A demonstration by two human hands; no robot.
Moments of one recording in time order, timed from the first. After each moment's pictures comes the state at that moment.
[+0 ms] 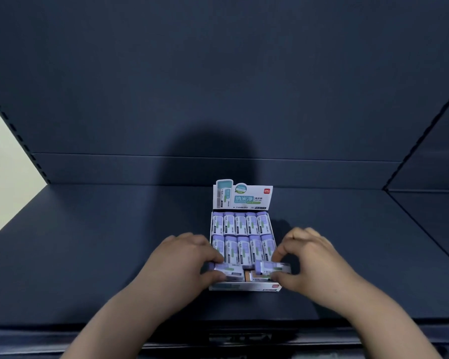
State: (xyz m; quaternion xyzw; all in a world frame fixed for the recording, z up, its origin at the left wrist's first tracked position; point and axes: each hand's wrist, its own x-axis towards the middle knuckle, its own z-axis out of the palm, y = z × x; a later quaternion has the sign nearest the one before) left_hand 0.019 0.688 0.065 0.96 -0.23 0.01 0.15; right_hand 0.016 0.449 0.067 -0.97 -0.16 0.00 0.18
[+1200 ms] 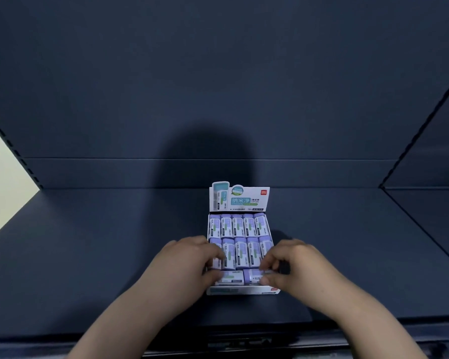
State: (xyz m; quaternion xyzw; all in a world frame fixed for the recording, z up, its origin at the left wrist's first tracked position) left_hand 0.027 0.683 0.061 0.95 -0.23 0.01 0.19; right_hand 0.021 0.458 0.059 -0.95 -0.14 0.05 0.27
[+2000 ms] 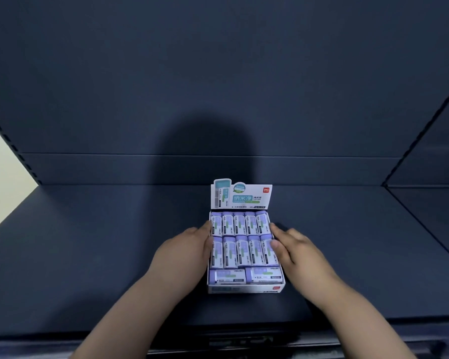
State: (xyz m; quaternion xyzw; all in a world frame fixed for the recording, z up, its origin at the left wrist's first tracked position) left_hand 0.049 0.678 0.038 0.97 -0.12 0.03 0.21; right_hand 0.040 0.450 0.020 -0.95 -0.10 -0.03 0.28
